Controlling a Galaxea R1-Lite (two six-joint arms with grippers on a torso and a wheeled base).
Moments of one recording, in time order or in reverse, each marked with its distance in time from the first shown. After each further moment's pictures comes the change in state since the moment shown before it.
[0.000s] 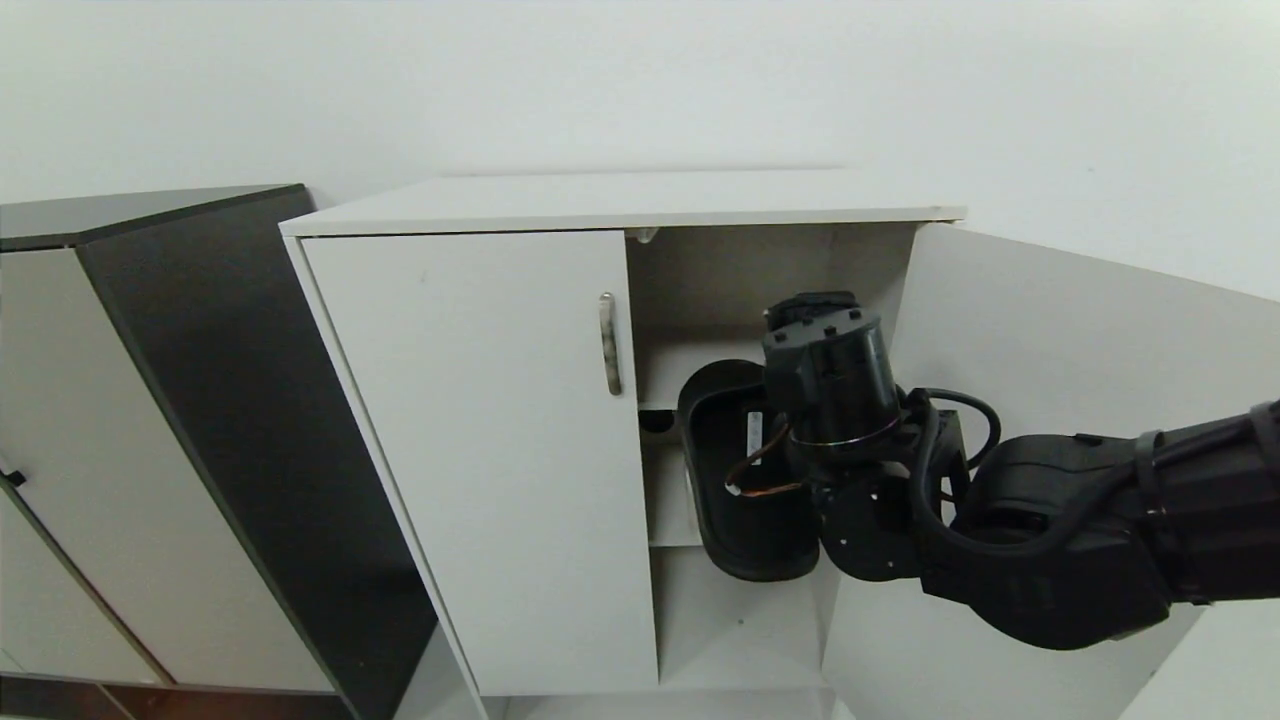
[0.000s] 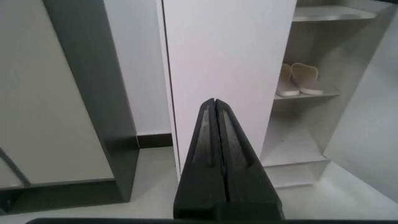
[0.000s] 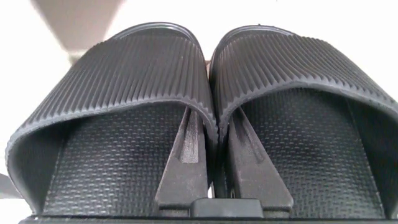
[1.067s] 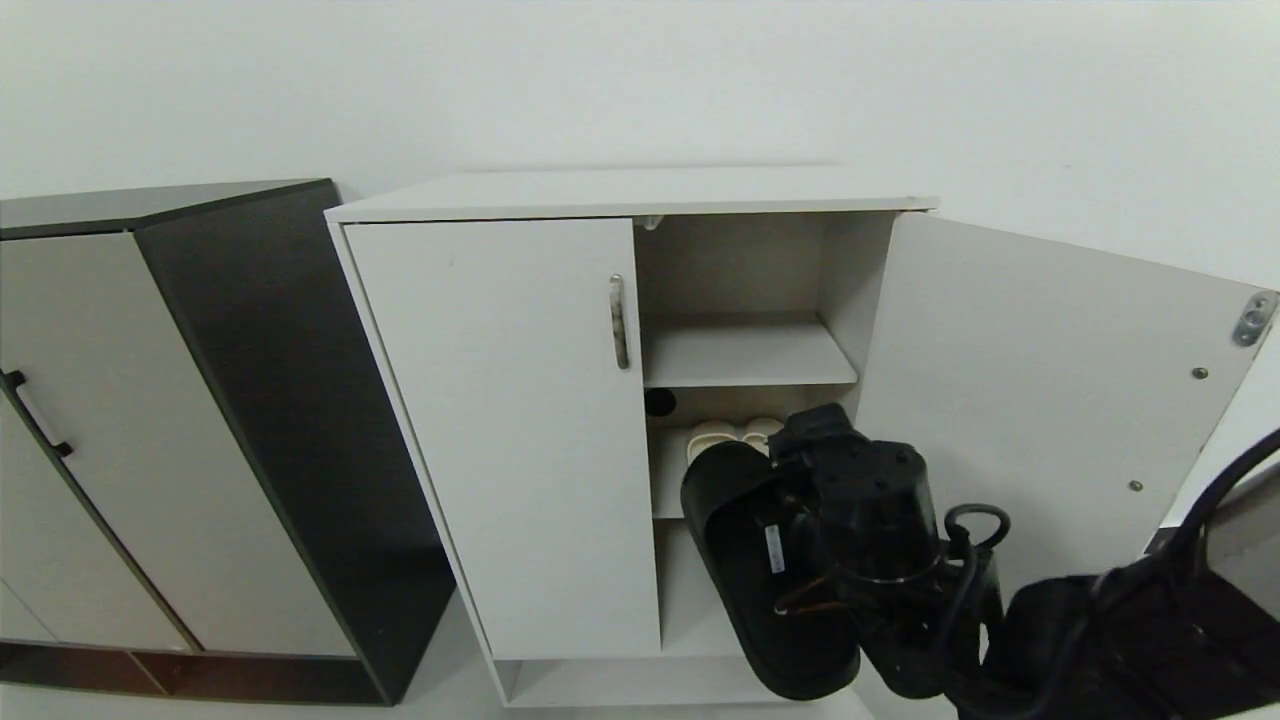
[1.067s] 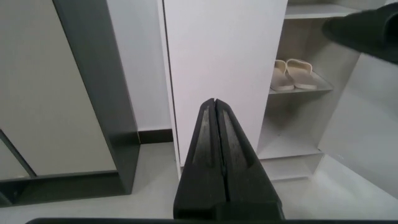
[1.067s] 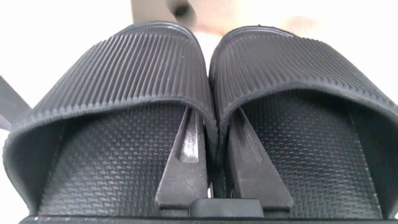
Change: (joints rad) left arm 0.000 0.000 0.000 0.000 0.000 0.001; right arm -0.023 0.035 0.388 -0.420 0.164 -0.190
